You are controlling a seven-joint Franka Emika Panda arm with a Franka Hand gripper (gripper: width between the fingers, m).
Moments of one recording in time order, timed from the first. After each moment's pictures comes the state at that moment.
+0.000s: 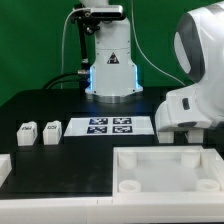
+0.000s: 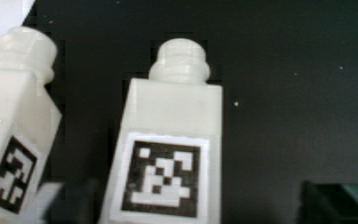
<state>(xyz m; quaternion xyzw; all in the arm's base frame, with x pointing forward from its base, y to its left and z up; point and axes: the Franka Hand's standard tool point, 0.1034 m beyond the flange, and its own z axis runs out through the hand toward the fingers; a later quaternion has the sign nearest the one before) 0.387 0.172 0.010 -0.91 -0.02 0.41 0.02</state>
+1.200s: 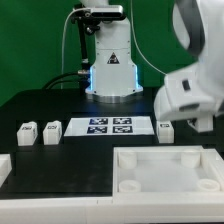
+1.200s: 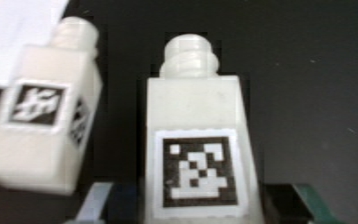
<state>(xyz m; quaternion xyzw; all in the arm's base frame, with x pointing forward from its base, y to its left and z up) 0.437 0.157 0.071 -0.93 -0.06 0.36 0.05</state>
